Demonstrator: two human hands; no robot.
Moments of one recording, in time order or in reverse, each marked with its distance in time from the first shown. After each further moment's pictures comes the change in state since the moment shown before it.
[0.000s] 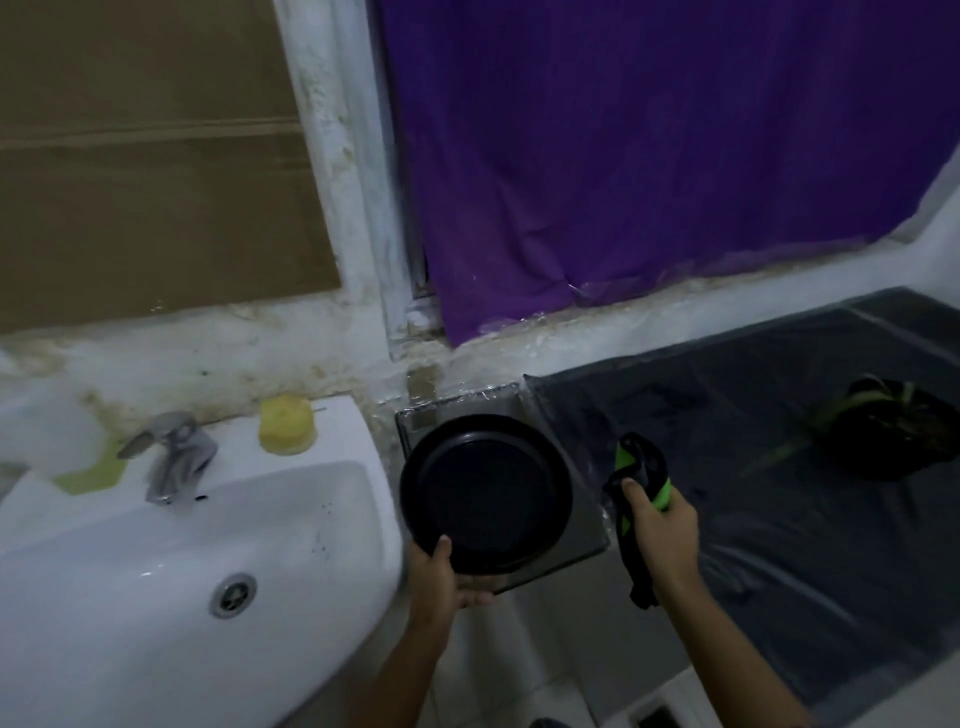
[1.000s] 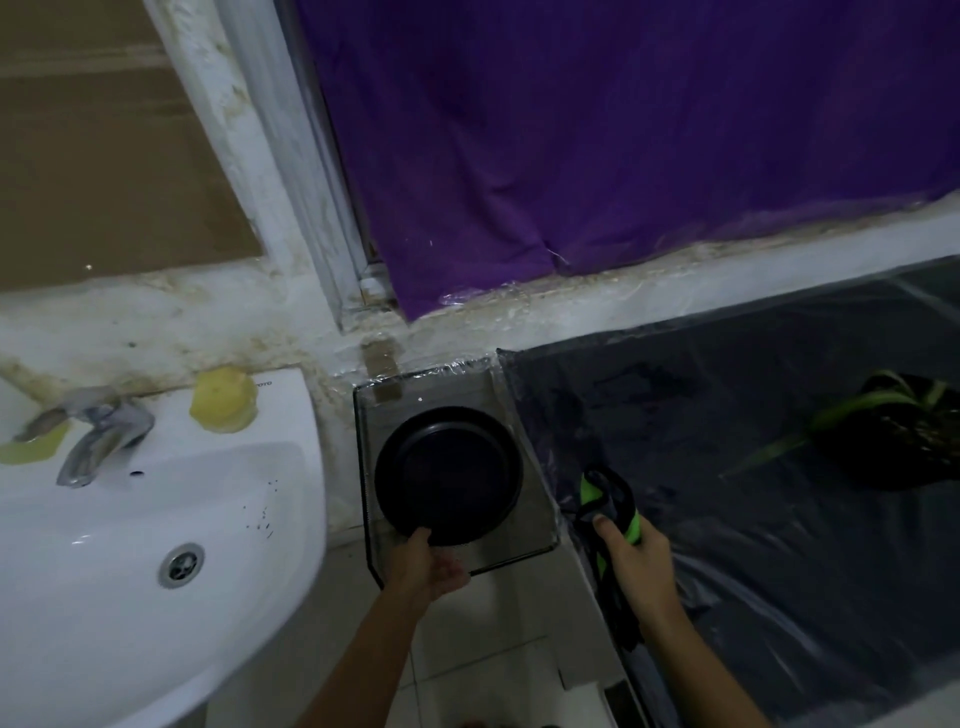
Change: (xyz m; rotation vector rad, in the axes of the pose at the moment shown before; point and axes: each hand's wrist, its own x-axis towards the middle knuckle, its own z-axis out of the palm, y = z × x) left_hand 0.042 -0.035 0.068 -0.032 0.112 -0.329; right_hand 0.054 0.054 -0.050 -0.024 -0.264 0.130
